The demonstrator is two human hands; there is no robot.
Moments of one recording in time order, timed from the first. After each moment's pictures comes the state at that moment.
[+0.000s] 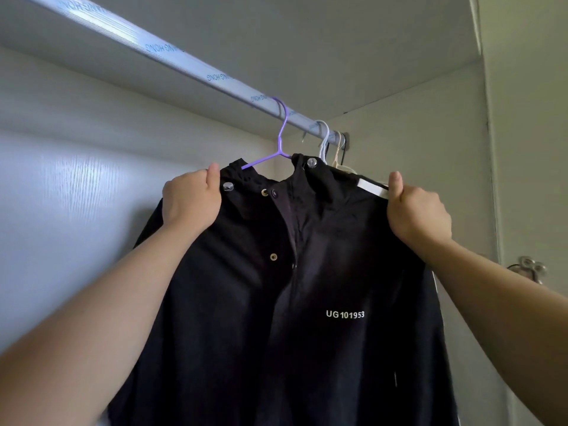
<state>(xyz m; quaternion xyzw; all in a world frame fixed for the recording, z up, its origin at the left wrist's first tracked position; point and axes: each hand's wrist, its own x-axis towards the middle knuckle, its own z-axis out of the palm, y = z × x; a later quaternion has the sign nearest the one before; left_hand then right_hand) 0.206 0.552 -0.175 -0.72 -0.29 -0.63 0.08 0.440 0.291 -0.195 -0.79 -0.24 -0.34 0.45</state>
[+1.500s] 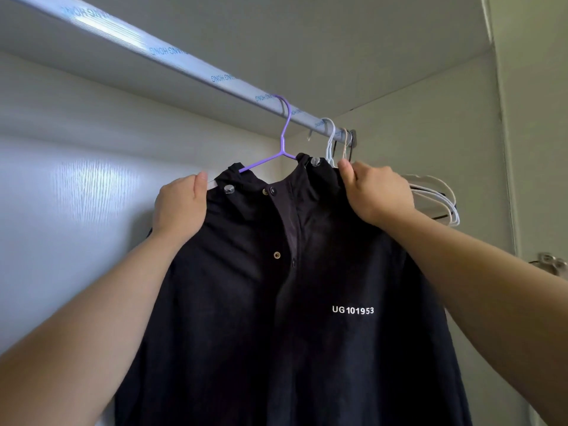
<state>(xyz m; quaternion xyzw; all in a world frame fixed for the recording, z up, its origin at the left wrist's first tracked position) 0.189 0.585 -0.187 -0.71 -0.25 -0.66 0.05 0.414 0.339 -0.167 -0.72 -0.38 -0.46 0.34</state>
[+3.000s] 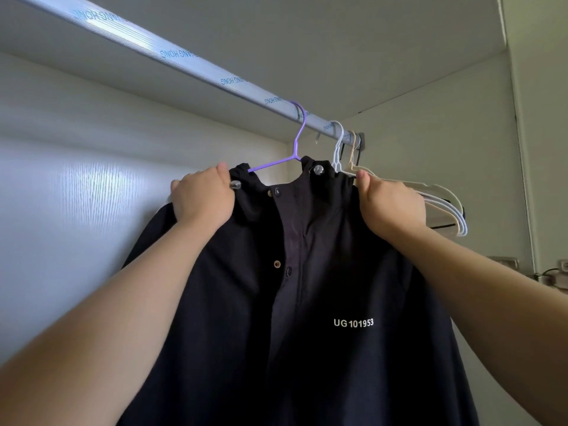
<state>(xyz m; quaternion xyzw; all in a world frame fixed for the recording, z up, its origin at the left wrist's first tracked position) 0.207 0.551 -0.163 -0.71 -0.35 -0.61 0.09 0.425 0.345 -0.181 -0.74 -0.35 -0.48 0.31</state>
